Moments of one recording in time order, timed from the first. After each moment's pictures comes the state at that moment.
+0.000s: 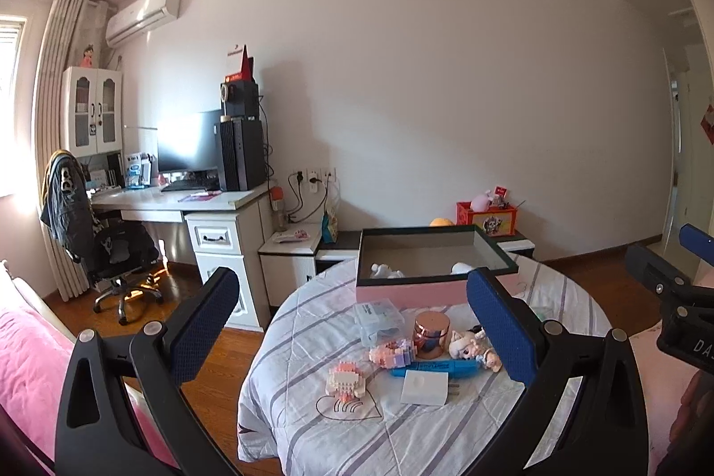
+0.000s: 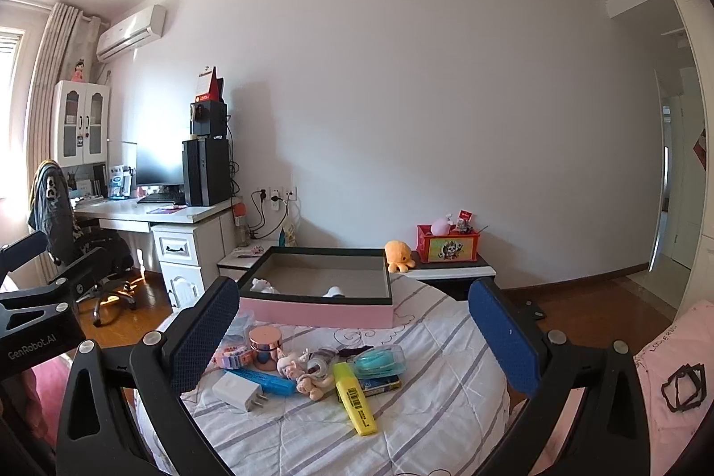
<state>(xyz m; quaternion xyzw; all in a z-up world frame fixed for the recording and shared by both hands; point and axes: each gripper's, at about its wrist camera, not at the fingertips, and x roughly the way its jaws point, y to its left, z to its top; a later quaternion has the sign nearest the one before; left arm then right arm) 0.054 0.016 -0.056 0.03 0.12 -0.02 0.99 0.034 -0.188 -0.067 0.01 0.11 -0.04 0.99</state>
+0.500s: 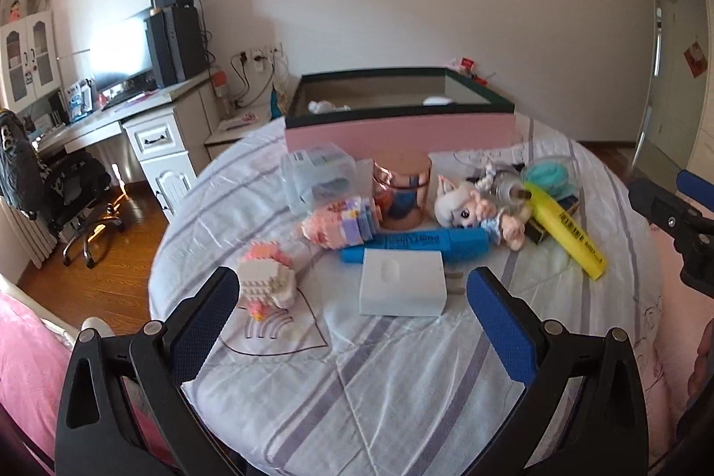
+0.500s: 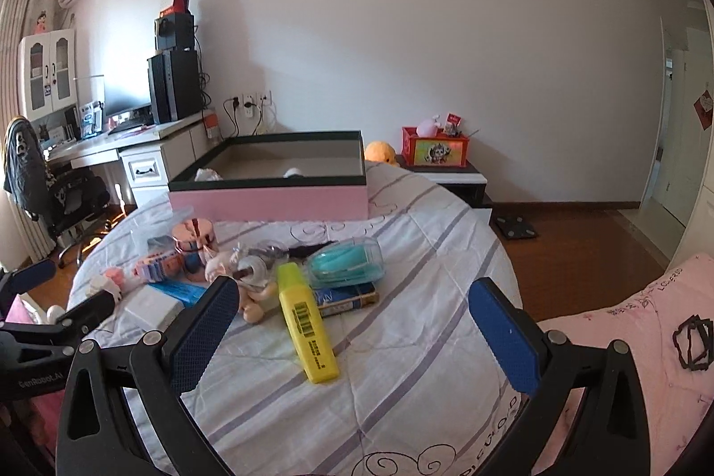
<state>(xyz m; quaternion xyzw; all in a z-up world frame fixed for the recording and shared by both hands) 0.149 -0.030 -0.184 0.07 0.31 -0.09 0.94 0.107 -0.227 -0.164 0.03 0.26 -0.06 0.96</state>
